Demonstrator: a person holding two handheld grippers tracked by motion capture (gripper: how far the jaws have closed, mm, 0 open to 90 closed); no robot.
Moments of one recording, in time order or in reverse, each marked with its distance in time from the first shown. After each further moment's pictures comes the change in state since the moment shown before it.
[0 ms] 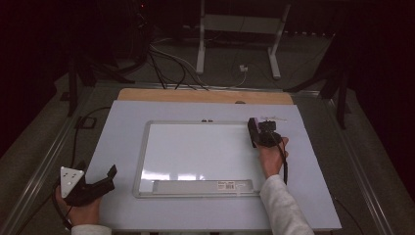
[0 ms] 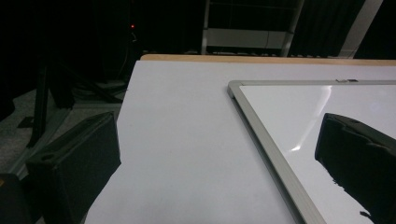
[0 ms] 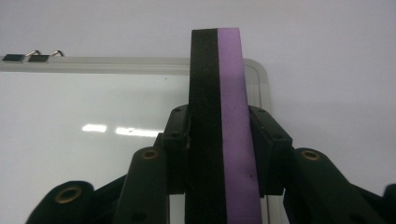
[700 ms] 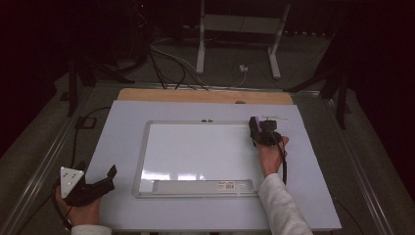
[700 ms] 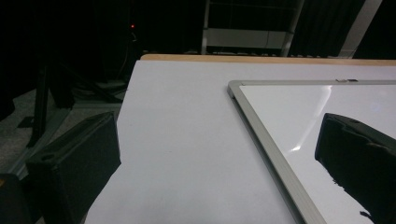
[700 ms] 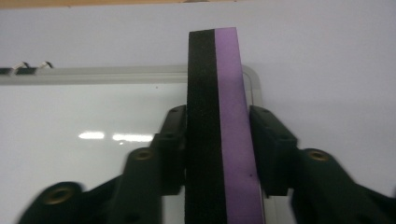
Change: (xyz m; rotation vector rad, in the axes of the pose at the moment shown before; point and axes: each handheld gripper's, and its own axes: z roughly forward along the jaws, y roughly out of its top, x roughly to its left) left arm 0.000 0.000 0.000 -0.001 -0.001 -0.001; right arm -0.002 0.002 0.004 -0.012 -0.014 0.046
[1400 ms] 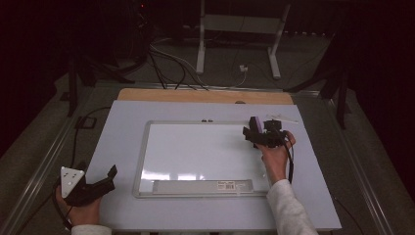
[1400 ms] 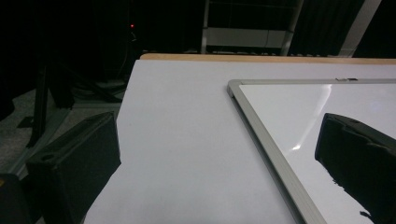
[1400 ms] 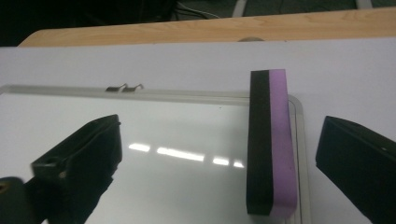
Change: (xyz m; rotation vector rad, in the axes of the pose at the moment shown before) left arm 0.000 0.000 0.000 0.005 -0.002 0.005; right arm 0.003 0.006 -0.049 -0.101 0.222 -0.031
